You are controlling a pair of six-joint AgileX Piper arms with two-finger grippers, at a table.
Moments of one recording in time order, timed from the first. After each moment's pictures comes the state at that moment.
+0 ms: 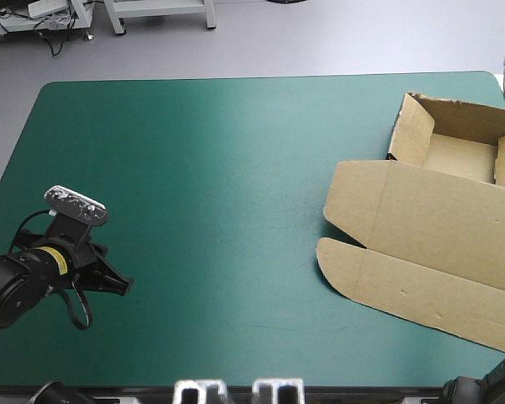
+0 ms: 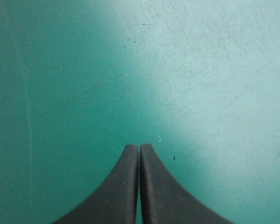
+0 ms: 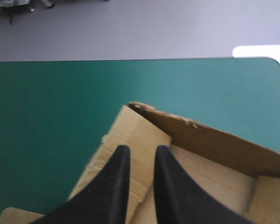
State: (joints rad) left arm -0.50 0.84 -0.98 0.23 1.20 -0.09; right arm -0.48 1.81 -2.16 0.63 1.23 -0.52
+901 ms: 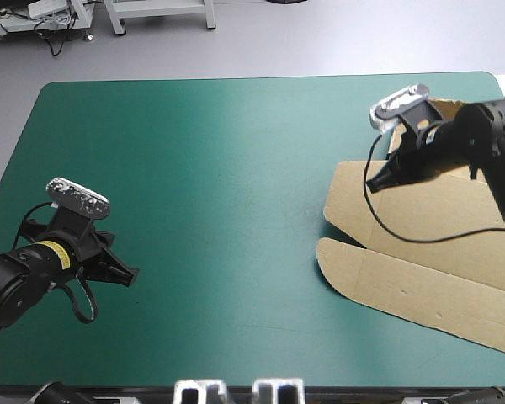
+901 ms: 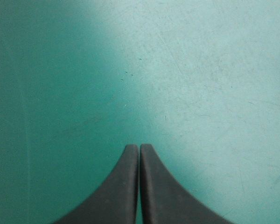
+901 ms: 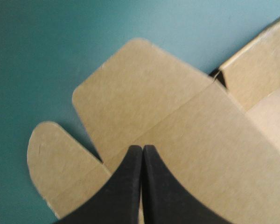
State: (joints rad) left arm -0.50 0.84 -0.98 0.23 1.10 -0.08; right arm 0.24 1.38 -1.54 0.06 1.24 -0.36
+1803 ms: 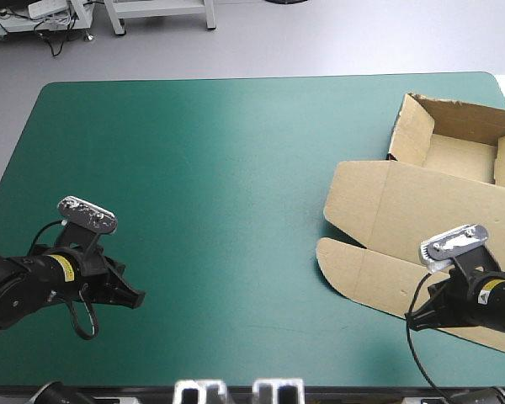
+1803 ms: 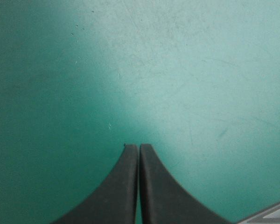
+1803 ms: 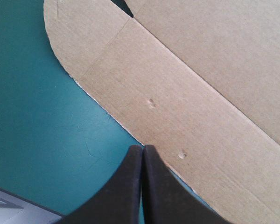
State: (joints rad) left arm -0.50 0.84 -0.98 0.06 1.24 -0.08; right arm 0.24 0.71 -0.86 0.03 1.24 -0.20
